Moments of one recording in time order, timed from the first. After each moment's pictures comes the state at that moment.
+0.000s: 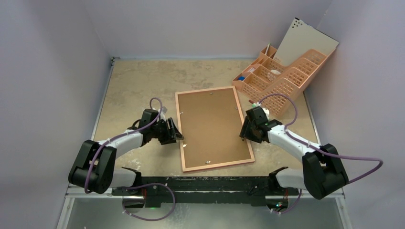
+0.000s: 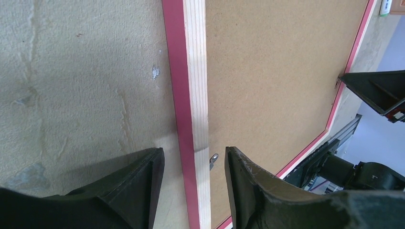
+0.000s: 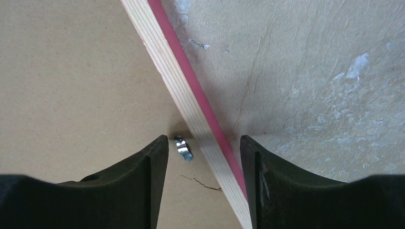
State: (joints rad) left arm -0.30 1.33 0.47 -0.06 0.46 -0.68; right arm 0.42 1.27 0.63 -0.46 0.16 0.71
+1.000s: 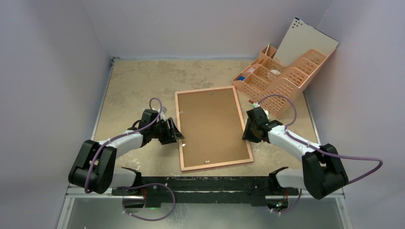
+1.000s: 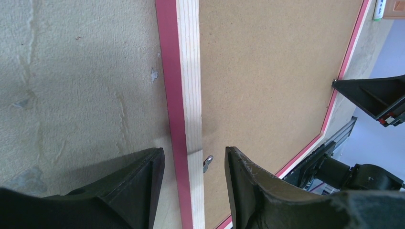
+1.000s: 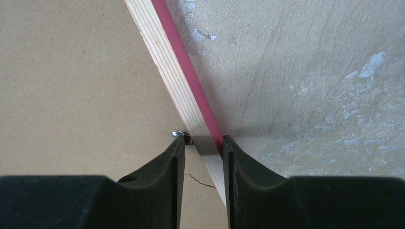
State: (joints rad) left arm -0.30 1.33 0.46 -0.02 0.46 -0.69; right arm 0.41 1.27 0.61 -0.46 0.11 0.68
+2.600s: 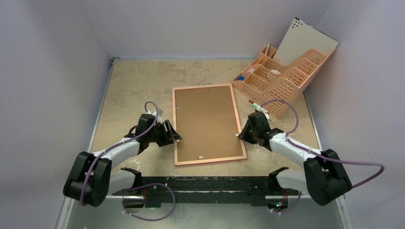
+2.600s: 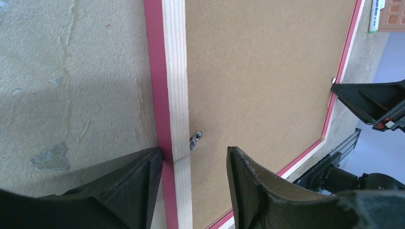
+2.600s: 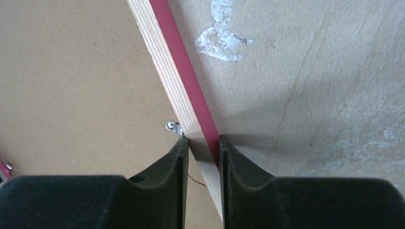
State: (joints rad) left arm -0.30 1.20 0.37 0.01 0.40 -0.71; right arm 0.42 1.22 0.50 -0.26 0.06 0.80
